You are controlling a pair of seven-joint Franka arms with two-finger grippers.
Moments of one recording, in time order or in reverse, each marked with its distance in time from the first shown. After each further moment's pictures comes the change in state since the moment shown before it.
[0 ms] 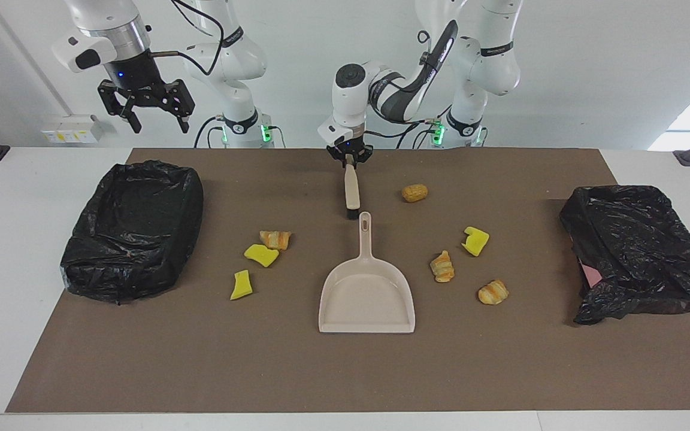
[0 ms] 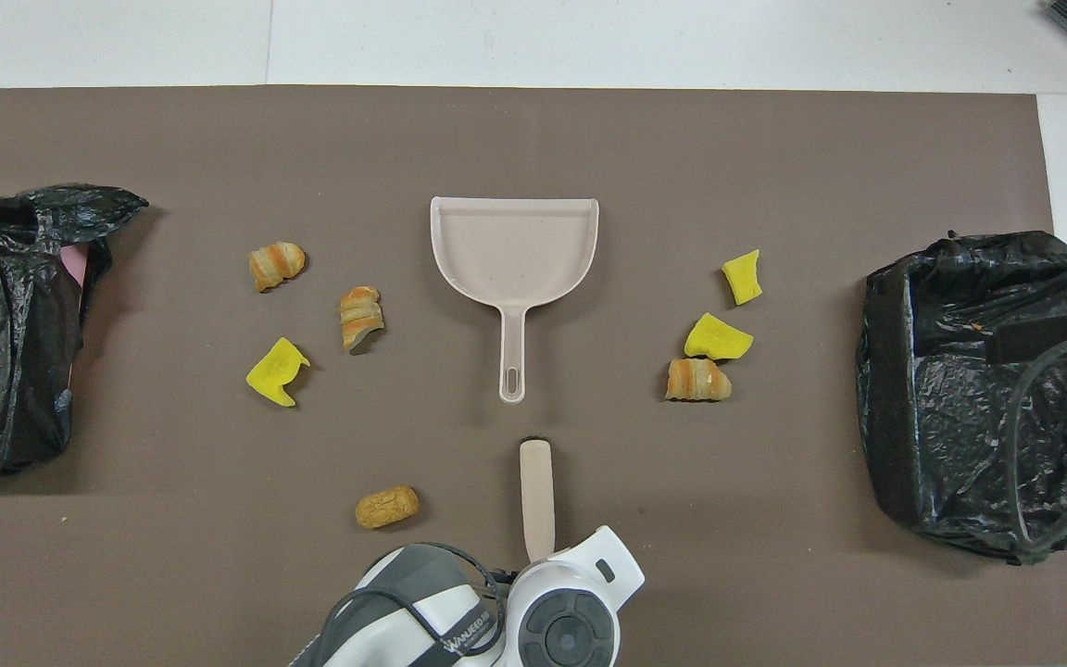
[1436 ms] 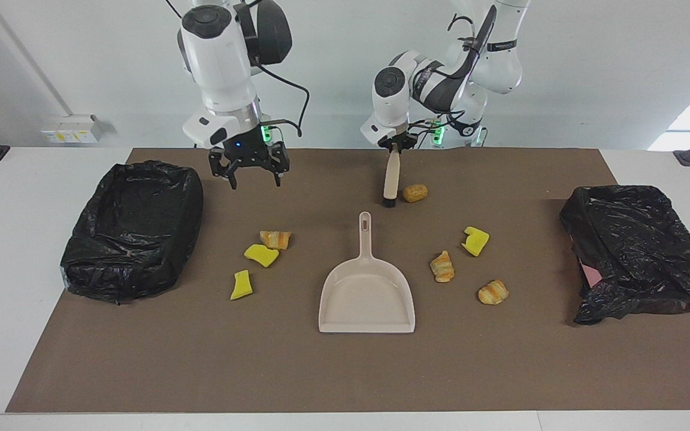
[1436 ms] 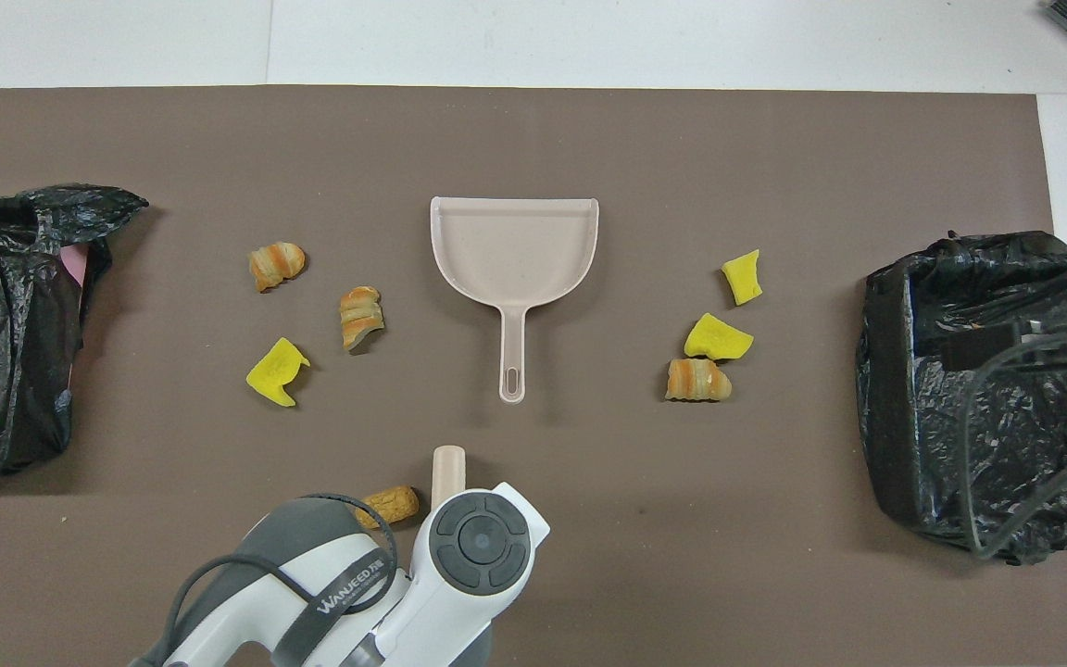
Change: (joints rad) left arm 0.185 -0.233 0.015 -0.183 0.003 -0.309 0.230; right arm 0.281 0.189 0.031 -0.131 0.011 0.343 0.246
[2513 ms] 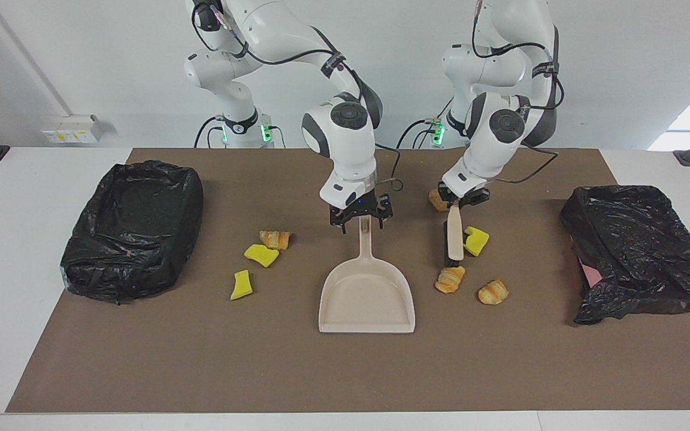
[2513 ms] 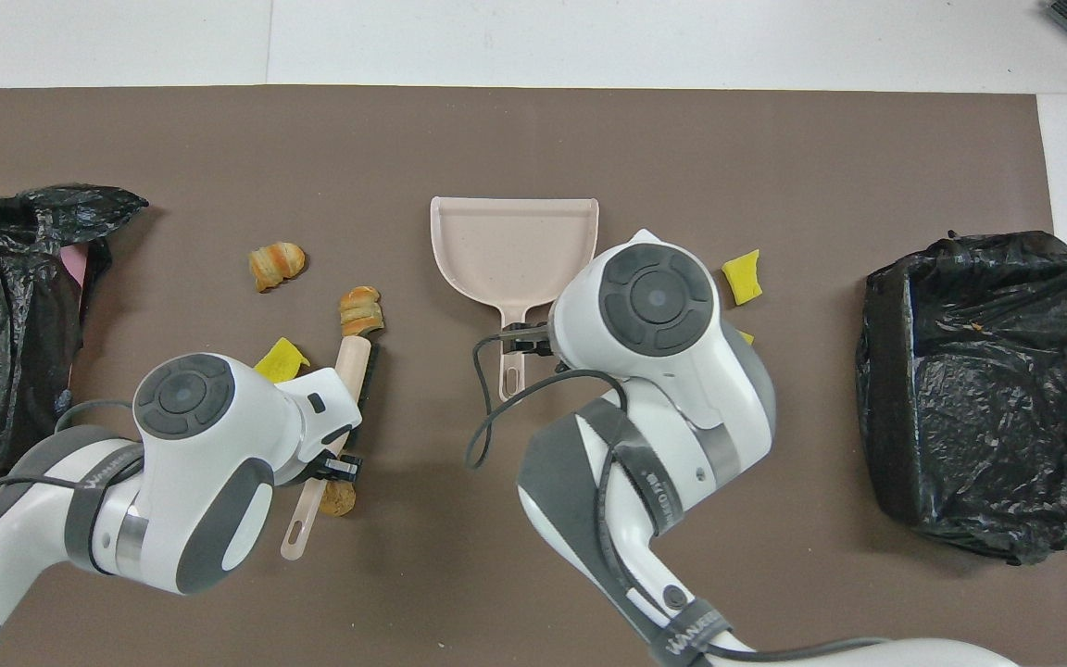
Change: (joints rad) left arm 0.500 0.143 0.013 0.186 0.033 0.122 0.469; right arm 0.296 0.352 0.010 0.009 0.015 0.448 0.255
